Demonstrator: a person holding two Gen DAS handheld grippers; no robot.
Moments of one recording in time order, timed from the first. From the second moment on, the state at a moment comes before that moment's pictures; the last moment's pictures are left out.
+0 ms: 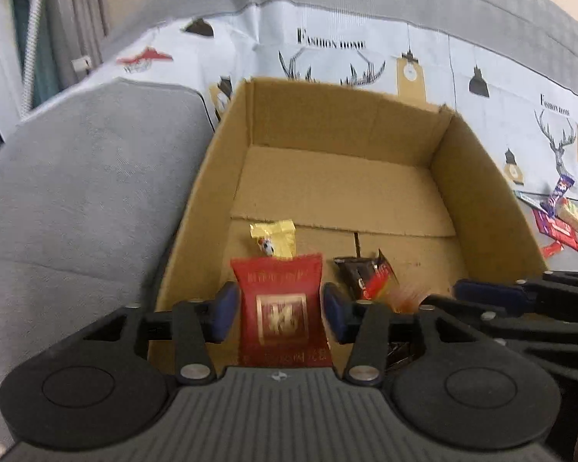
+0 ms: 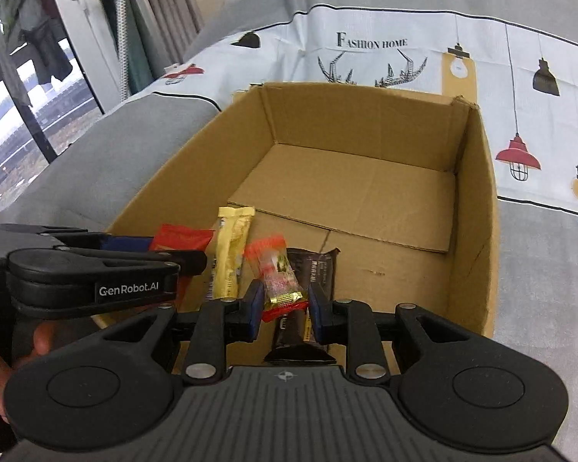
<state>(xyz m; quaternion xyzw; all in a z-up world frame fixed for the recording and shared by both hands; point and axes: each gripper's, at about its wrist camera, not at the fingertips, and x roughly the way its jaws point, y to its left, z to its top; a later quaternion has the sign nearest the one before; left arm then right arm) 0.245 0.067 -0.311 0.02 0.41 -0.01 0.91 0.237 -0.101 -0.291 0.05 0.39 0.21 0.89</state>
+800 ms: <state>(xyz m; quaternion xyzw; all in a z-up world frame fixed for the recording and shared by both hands) 0.208 -0.088 -0.275 0.03 0.39 -0.07 0.92 0.155 -0.313 -0.314 0.12 0.29 0.10 0.94</state>
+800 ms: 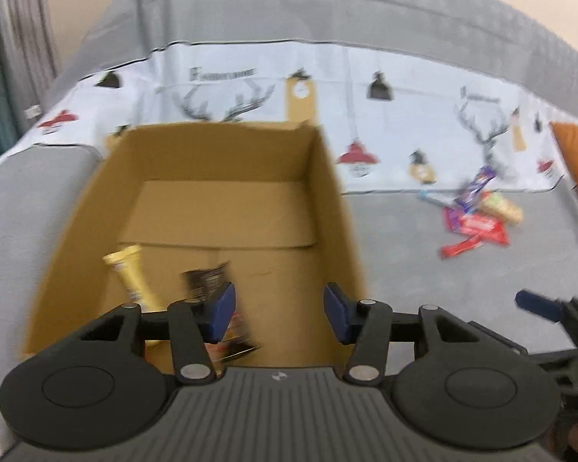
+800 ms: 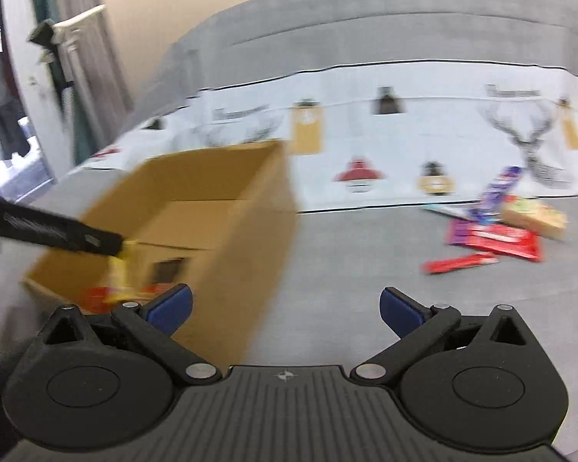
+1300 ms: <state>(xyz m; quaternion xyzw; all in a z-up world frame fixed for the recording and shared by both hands) 0.311 -0.286 -0.371 0.13 0.33 -0.23 0.91 0.243 -0.494 -0.368 0.17 0.30 -0.04 0.94</state>
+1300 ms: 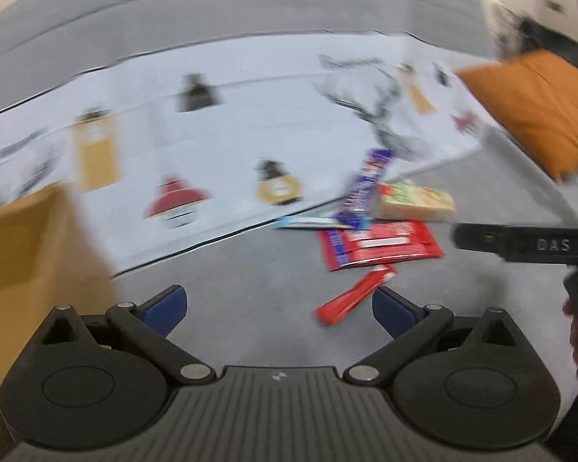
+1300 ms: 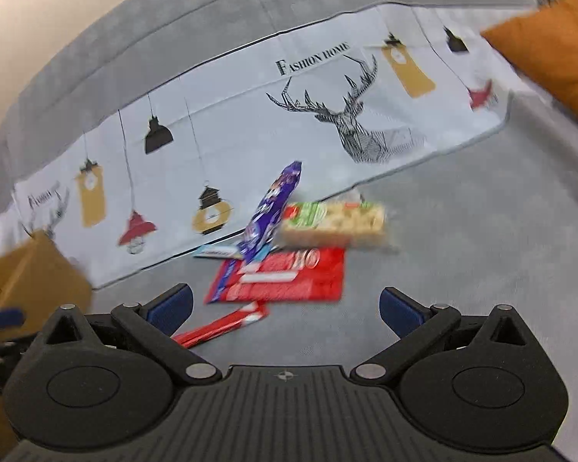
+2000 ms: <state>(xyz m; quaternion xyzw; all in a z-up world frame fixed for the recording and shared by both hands) 0.407 -0.297 -0.440 0.06 0.45 -0.29 0.84 0.332 -0.472 -0.423 0.00 0.37 0.03 0.93</state>
